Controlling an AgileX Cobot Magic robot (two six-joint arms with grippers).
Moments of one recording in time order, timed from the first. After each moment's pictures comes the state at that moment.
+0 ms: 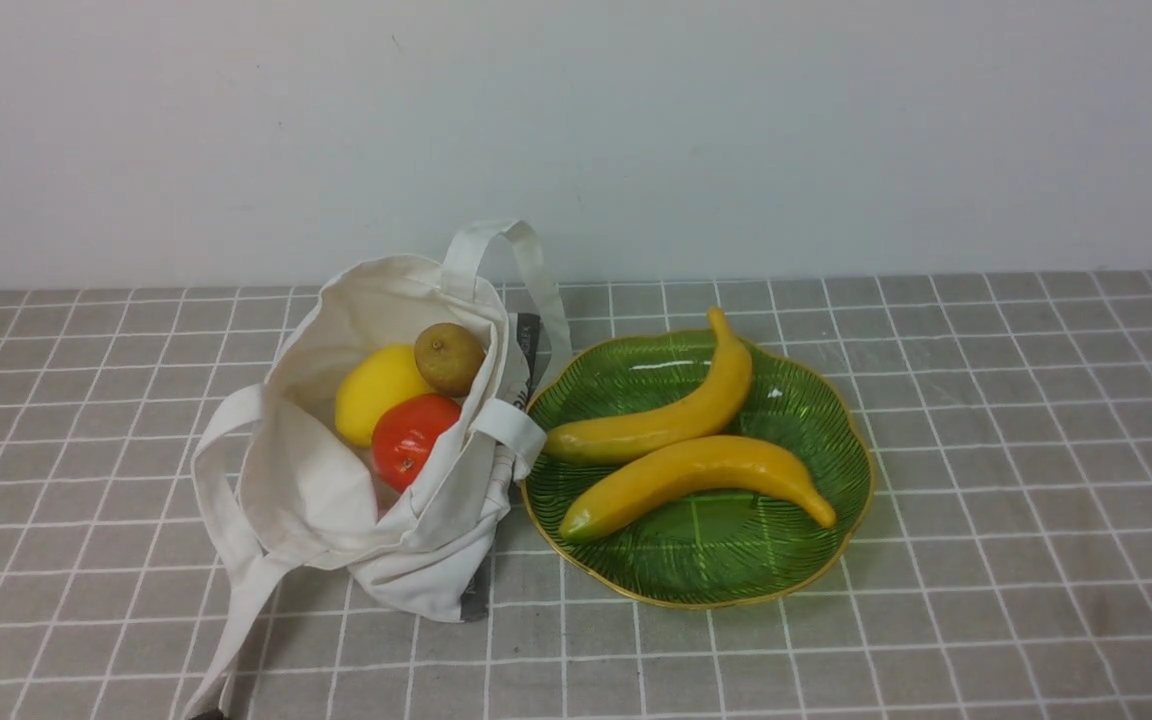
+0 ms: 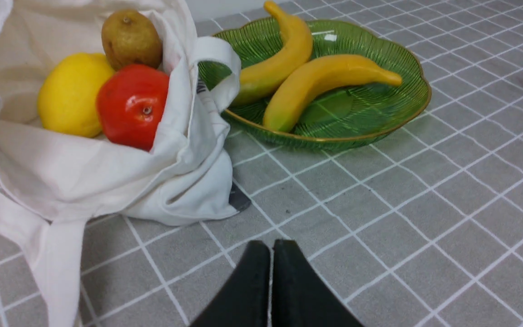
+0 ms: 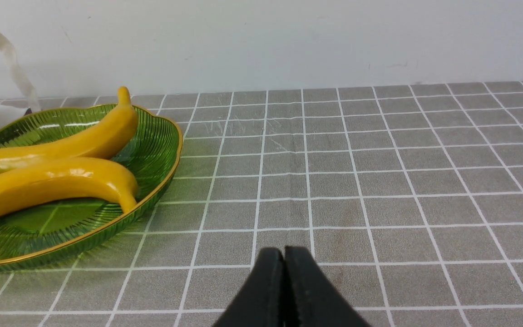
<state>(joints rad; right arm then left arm) 0.02 -0.01 0.02 0.09 0.38 -0.05 -0.58 0.29 -0.06 -0.07 0.20 -0.01</state>
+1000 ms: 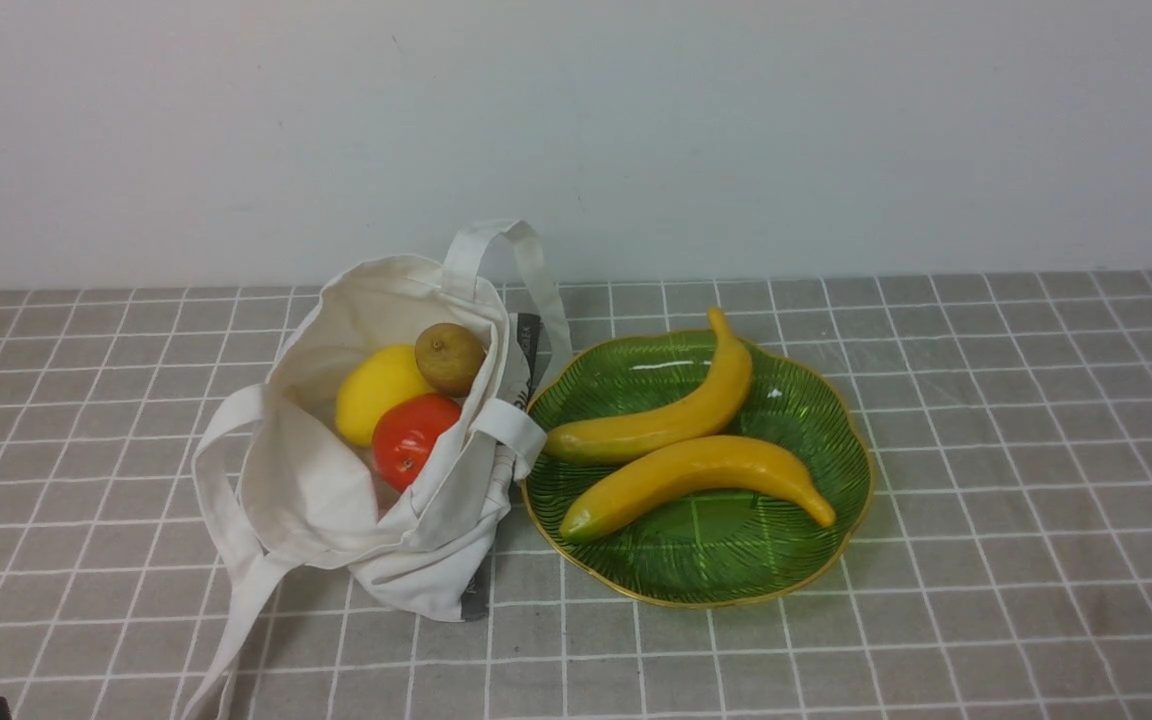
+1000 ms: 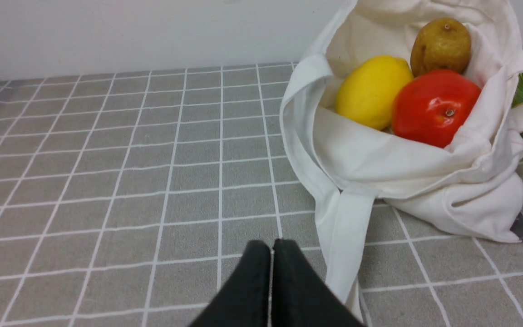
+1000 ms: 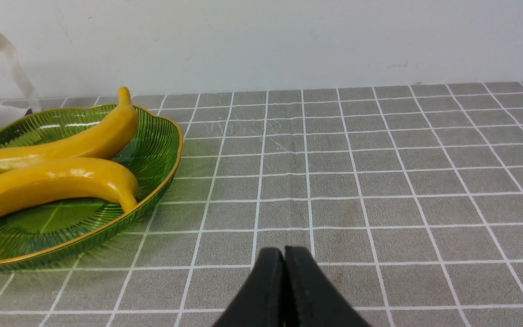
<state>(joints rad) 0.02 -0.01 0.02 0.09 0.38 -0.05 -0.05 -0.01 0.03 0.03 0.34 -0.01</state>
